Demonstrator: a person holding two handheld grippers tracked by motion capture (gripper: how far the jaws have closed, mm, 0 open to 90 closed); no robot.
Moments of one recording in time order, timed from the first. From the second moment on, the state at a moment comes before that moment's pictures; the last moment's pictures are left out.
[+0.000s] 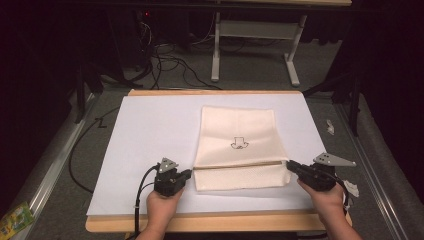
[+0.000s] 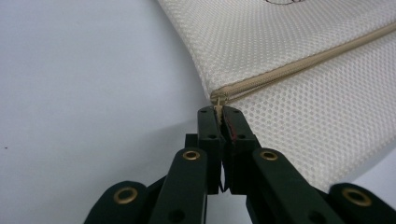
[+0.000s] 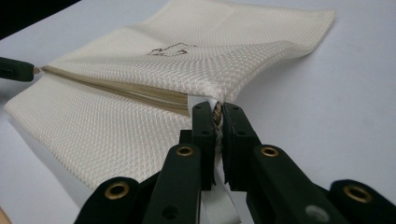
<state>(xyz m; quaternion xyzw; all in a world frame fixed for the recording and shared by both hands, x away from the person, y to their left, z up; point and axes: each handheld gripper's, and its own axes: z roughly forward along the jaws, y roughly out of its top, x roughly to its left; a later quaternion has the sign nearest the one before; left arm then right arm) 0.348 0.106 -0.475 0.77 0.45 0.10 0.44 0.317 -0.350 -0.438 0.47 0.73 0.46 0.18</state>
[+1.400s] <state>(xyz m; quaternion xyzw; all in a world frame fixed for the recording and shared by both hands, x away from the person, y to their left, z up) 0.342 0.121 -0.465 0.76 0.42 0.17 0.47 0.321 -0.353 -0.449 0.48 0.73 0.44 0.20</state>
